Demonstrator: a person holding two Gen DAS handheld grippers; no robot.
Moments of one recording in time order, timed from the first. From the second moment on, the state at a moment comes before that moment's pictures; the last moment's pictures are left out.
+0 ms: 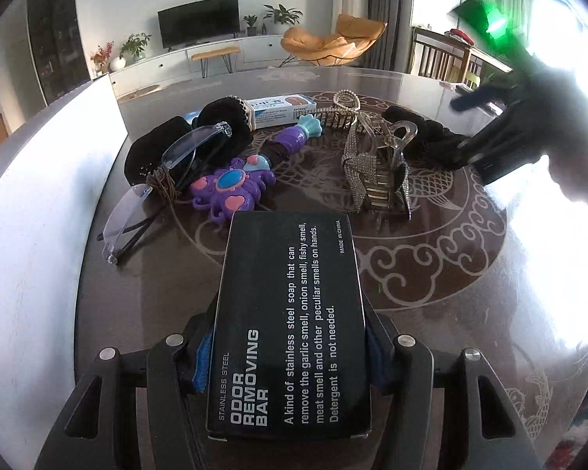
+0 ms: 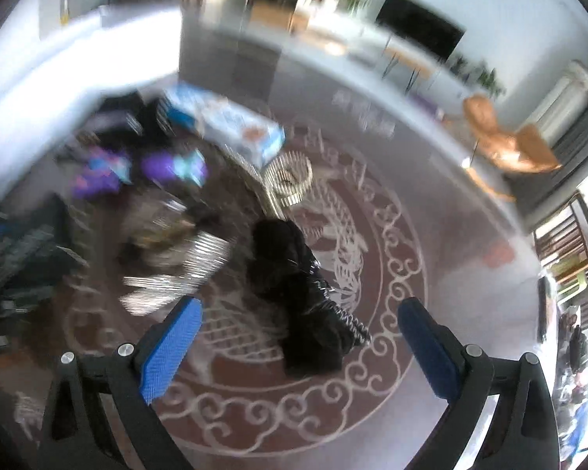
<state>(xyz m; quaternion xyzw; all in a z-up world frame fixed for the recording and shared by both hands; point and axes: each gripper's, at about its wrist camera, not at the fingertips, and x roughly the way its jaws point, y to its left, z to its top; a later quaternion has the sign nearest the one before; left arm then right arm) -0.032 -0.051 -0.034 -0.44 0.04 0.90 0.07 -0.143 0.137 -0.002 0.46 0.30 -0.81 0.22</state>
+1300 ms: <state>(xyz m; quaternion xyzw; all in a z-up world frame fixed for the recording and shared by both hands) -0.041 -0.053 -0.046 -0.46 0.04 0.88 0.08 0.010 0.191 -0.034 0.45 0.10 -0.87 0.19</state>
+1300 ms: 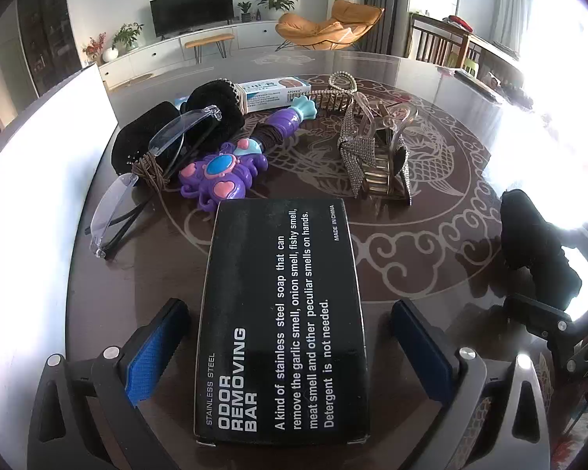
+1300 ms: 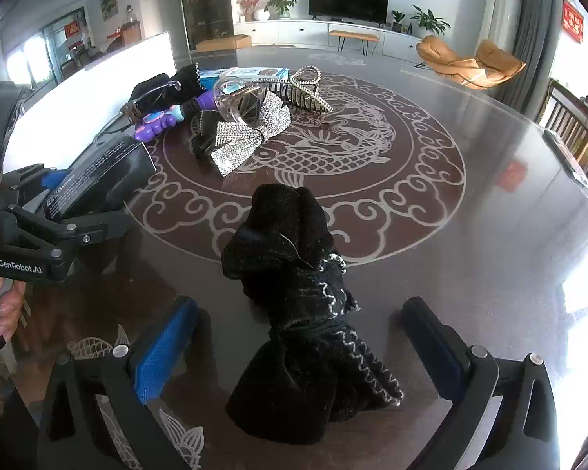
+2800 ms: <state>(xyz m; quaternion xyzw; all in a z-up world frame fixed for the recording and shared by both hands) 0.032 -0.077 0.011 -0.43 -0.09 0.88 0.14 0.037 0.201 0.012 0.47 0.04 -0.87 0.17</state>
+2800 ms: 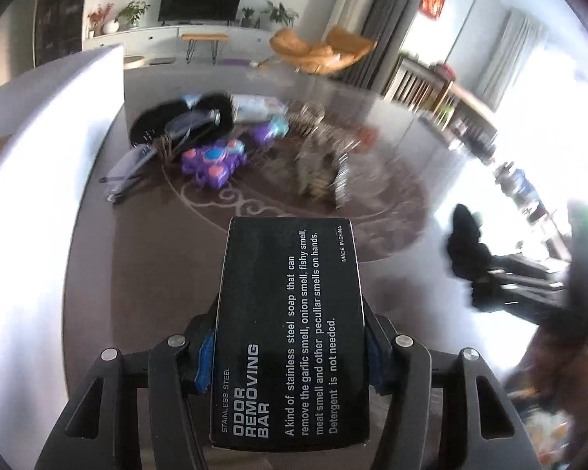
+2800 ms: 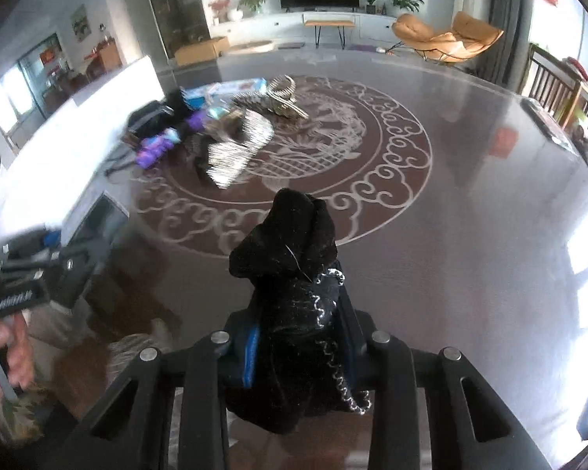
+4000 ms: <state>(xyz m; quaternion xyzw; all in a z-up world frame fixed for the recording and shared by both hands) 0.096 -0.297 0.081 -0.42 -0.03 0.90 -0.14 0.117 -0.158 0.081 0.35 0.17 -0.81 0.44</state>
